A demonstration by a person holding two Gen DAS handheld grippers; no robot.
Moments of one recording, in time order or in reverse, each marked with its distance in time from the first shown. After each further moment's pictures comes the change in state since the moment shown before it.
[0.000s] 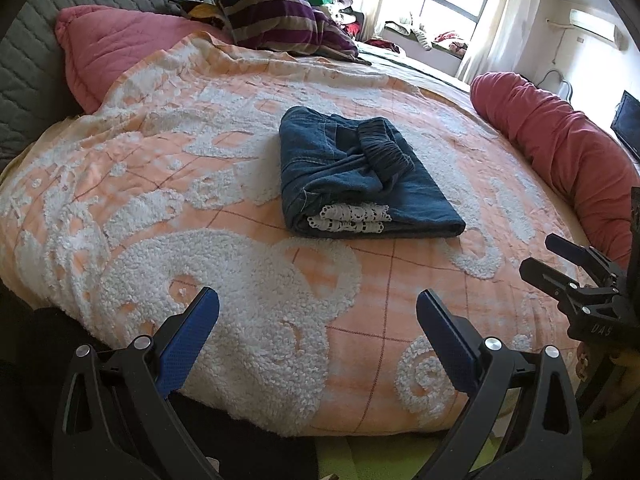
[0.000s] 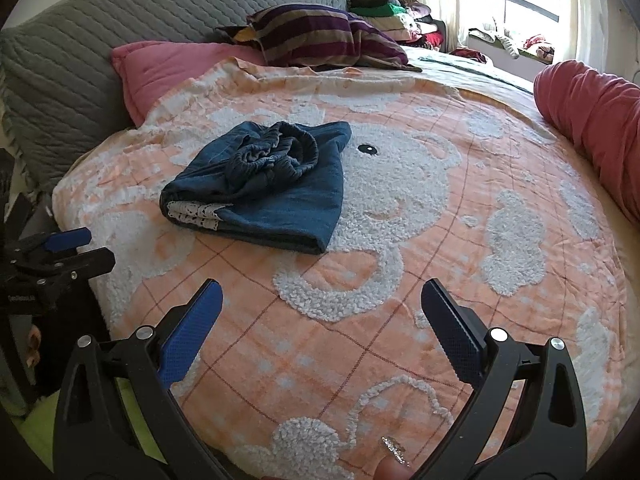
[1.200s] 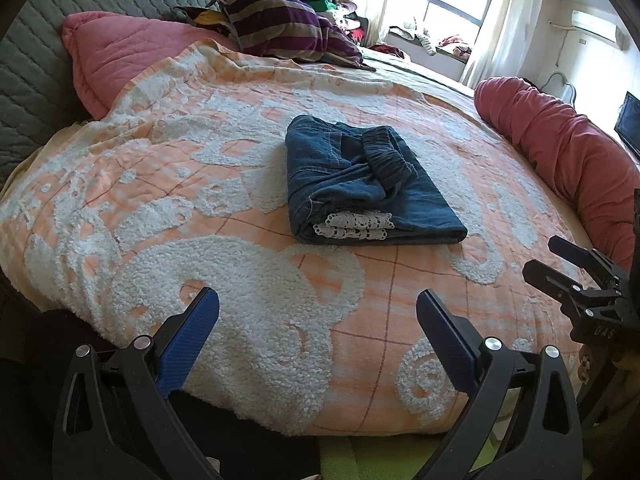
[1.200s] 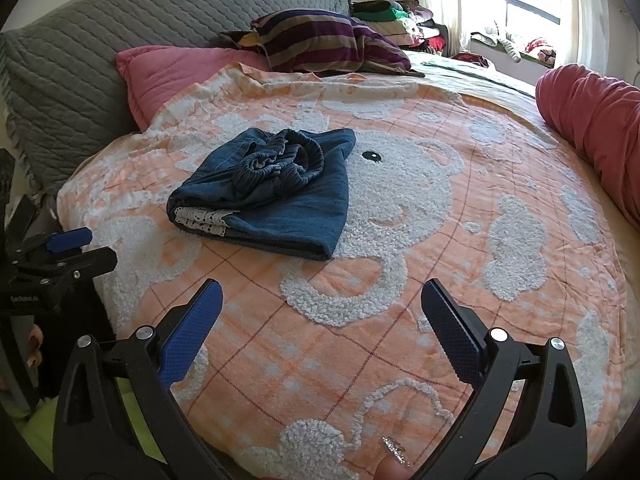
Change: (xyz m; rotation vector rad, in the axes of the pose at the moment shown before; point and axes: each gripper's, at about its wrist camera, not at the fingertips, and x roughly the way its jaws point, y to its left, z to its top) left arm -0.009 -0.001 0.003 0.002 -0.018 0.024; right arm -0.006 0.002 0.002 0.007 -0.020 0.011
